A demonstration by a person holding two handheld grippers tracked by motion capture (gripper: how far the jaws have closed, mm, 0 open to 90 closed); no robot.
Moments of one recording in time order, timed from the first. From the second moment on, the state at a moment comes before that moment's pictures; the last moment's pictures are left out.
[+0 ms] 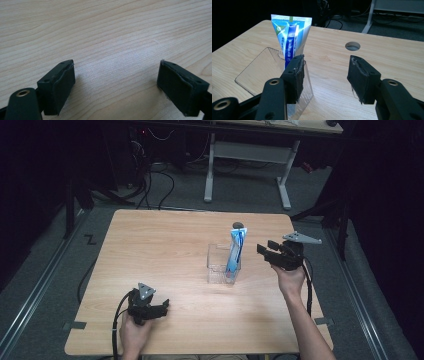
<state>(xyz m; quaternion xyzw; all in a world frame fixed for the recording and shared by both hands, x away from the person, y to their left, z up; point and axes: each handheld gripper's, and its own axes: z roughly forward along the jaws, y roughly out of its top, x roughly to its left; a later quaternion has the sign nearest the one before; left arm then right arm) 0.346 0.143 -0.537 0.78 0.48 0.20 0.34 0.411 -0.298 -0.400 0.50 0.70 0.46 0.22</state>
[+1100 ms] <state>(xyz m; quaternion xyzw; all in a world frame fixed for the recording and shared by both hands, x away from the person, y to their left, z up) 0.346 0.143 -0.537 0.78 0.48 0.20 0.34 0.384 -0.340 -0.407 0.52 0.68 0.45 0.24</state>
